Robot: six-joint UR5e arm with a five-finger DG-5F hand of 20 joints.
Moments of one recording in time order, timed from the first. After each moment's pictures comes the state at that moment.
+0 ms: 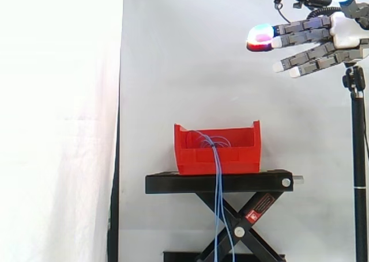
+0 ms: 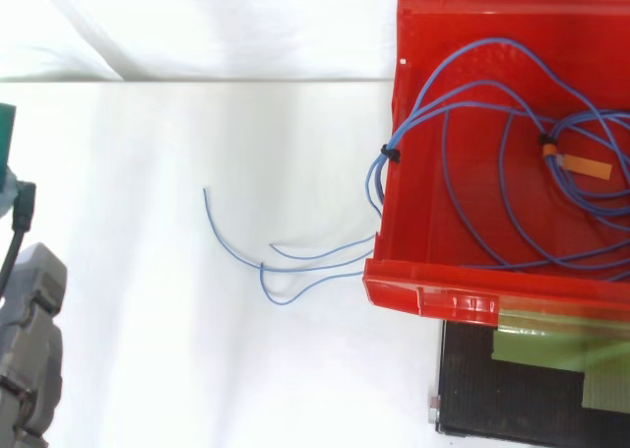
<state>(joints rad) -0.03 -1.62 -1.50 -3.21 -1.57 -0.10</state>
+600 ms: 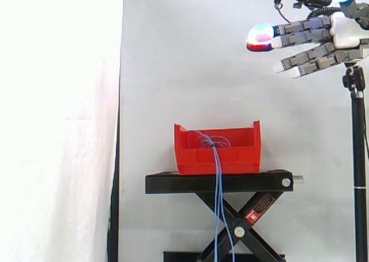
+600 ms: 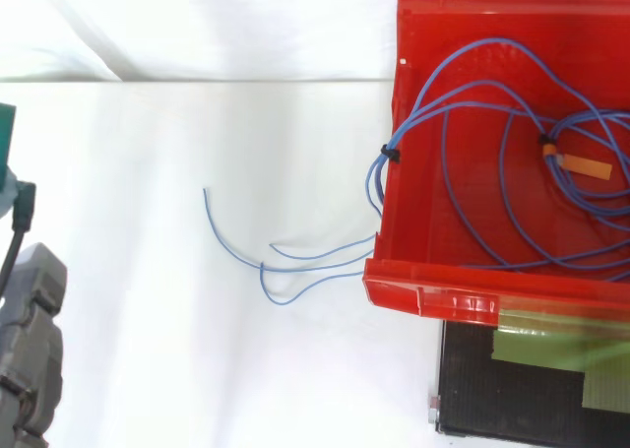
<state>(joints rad) -0.03 -1.62 -1.50 -3.21 -1.57 -0.10</state>
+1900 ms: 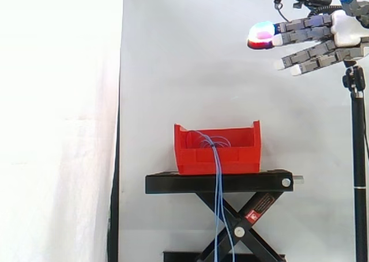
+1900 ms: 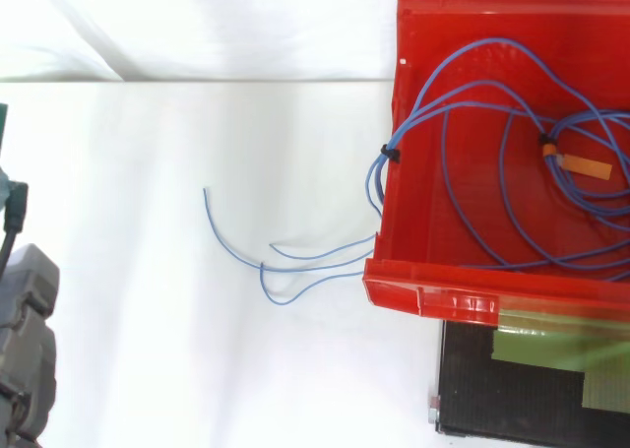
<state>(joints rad) -0.03 -1.61 -1.50 -3.21 -1.57 -0.10</state>
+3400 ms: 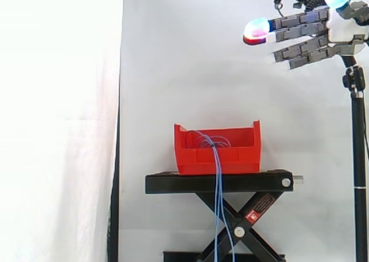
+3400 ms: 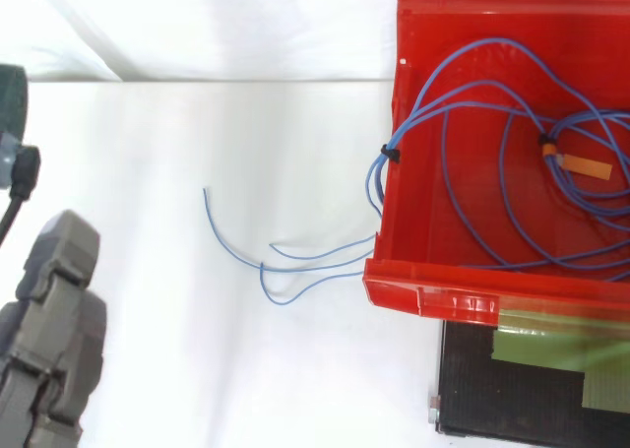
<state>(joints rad) -0.02 -1.61 -1.50 -3.15 -1.49 -0.38</state>
